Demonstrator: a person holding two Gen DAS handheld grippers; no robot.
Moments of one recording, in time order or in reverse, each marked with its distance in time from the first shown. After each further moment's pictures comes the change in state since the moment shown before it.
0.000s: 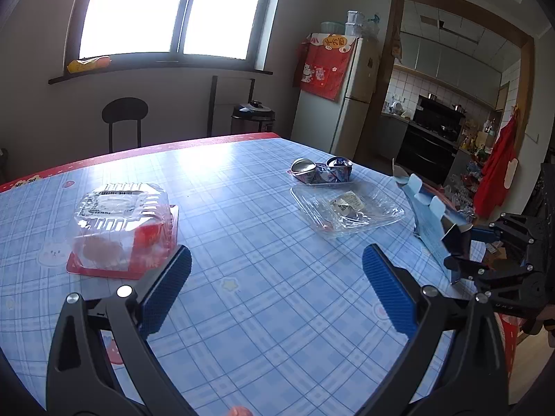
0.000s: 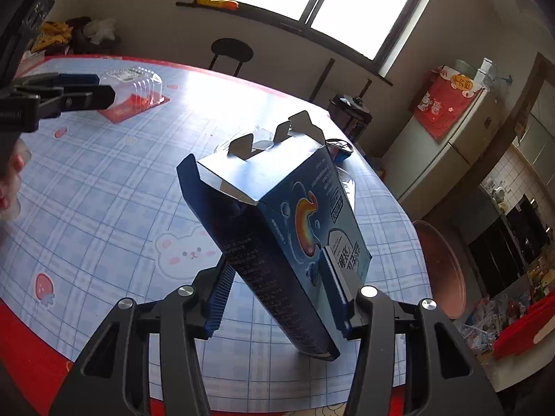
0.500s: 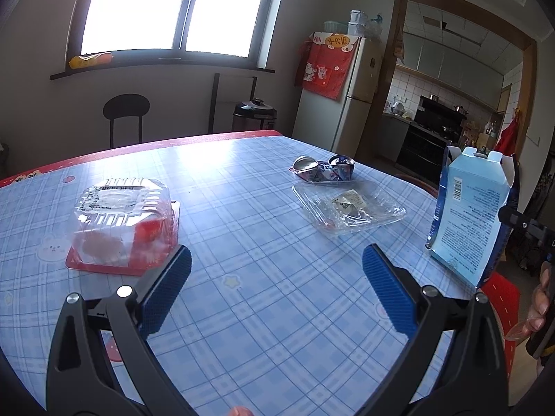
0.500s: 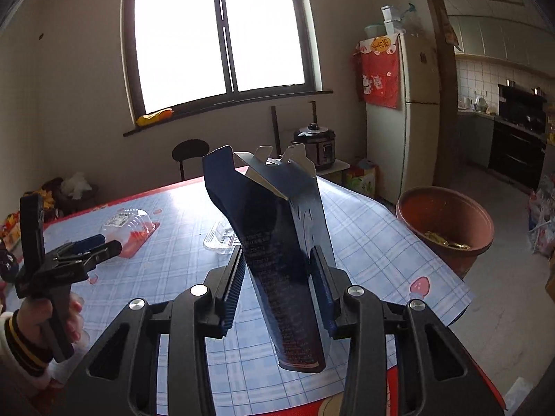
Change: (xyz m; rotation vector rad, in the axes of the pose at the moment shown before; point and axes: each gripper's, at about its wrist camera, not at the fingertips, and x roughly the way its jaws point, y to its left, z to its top) left arm 0.002 0.004 0.000 -0.013 0.008 -0.002; right arm -0.043 -0.077 -0.040 0.592 -0.238 0.100
